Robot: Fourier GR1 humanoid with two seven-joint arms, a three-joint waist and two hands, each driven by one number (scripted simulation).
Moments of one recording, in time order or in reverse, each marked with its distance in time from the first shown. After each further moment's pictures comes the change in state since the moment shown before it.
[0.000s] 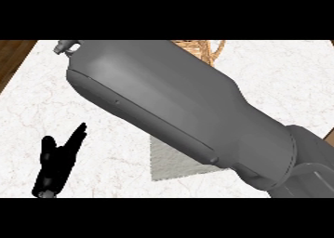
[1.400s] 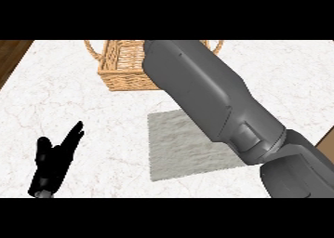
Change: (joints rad) left arm 0.000 -0.001 0.029 0.001 -0.015 -0.022 -0.029; right arm 0.129 0.006 -0.110 0.350 -0.324 -0.295 -0.352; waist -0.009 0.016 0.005
